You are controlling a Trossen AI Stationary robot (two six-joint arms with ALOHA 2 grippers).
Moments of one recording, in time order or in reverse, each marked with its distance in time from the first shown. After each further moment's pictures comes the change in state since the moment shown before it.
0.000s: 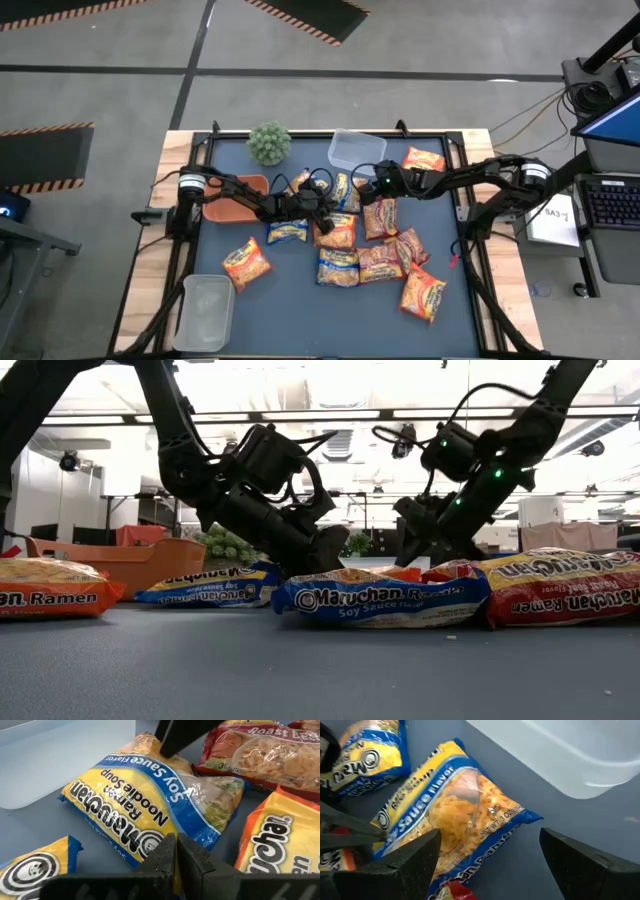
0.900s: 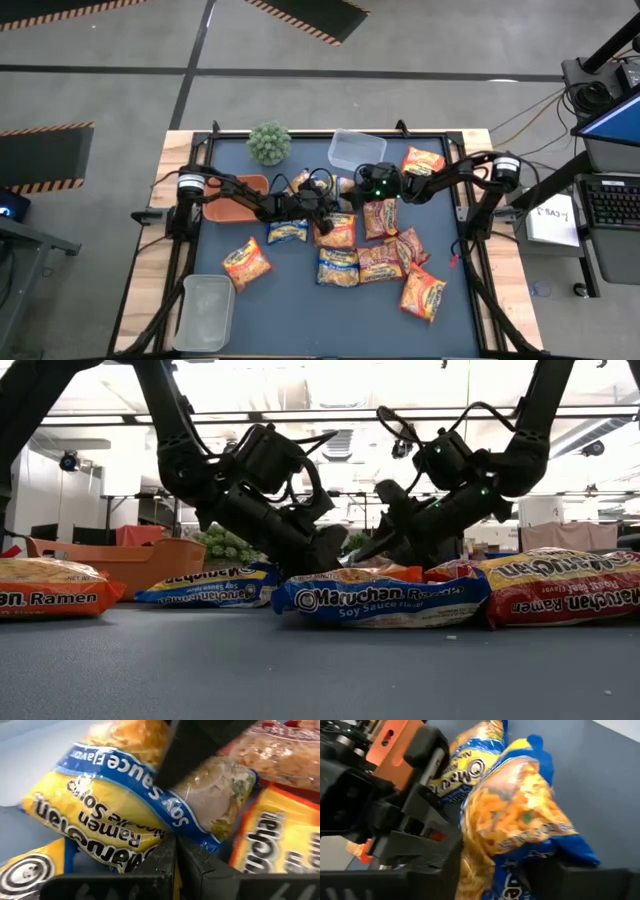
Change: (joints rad) left arm -0.005 -0.008 -0.003 -0.017 0.031 -0.007; right arm 0.013 0.193 -0.002 0.506 -0.283 0.022
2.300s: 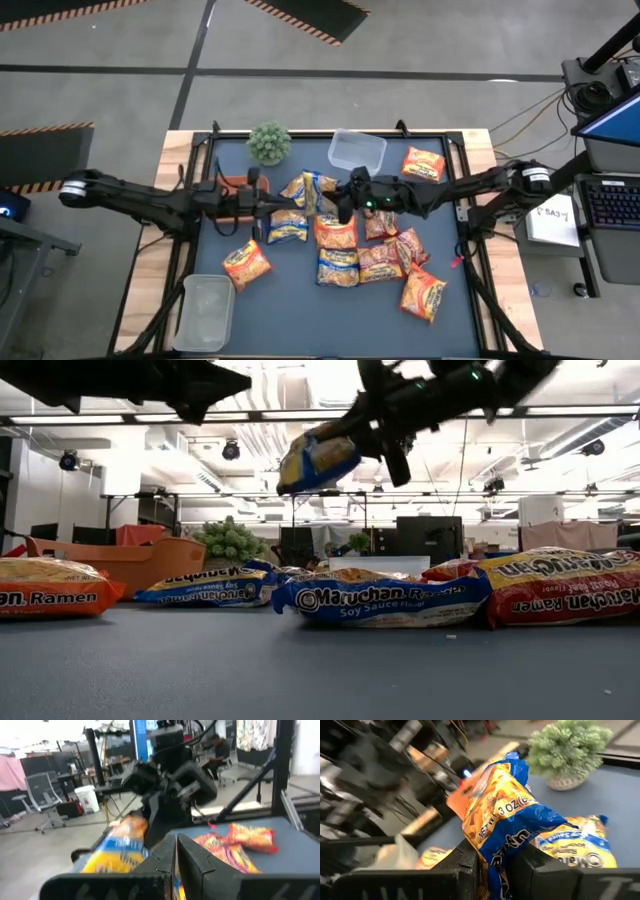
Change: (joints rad) left arm -0.154 -1.092 -0.409 -0.141 0.100 0.341; right arm 0.310 -0.222 0.309 -0.301 0.403 -0.088
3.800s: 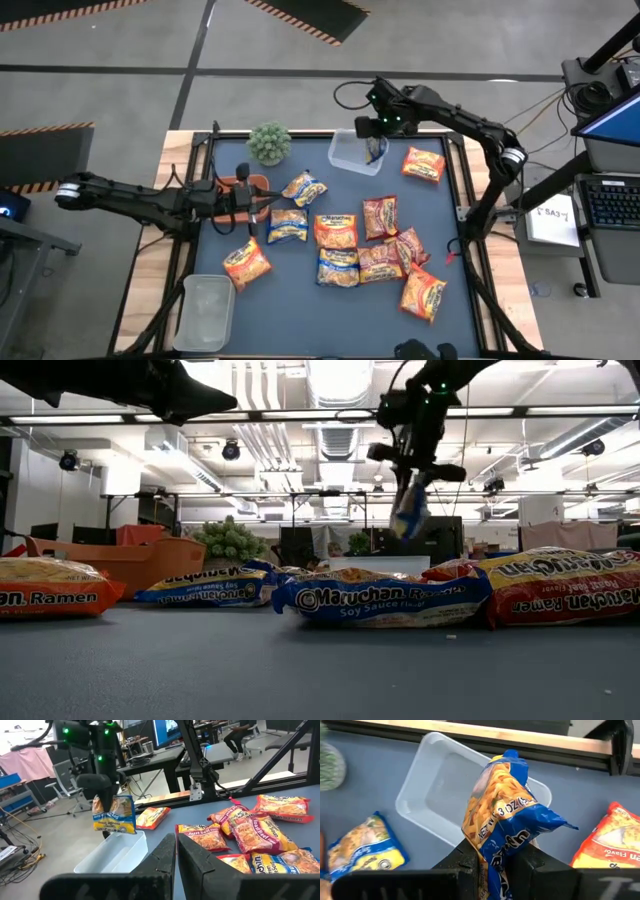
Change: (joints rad) left arm 0.000 -0.112 -0.003 -0.214 -0.132 0.072; right arm -0.646 0.227 0.743 -1.430 -0.210 0.074
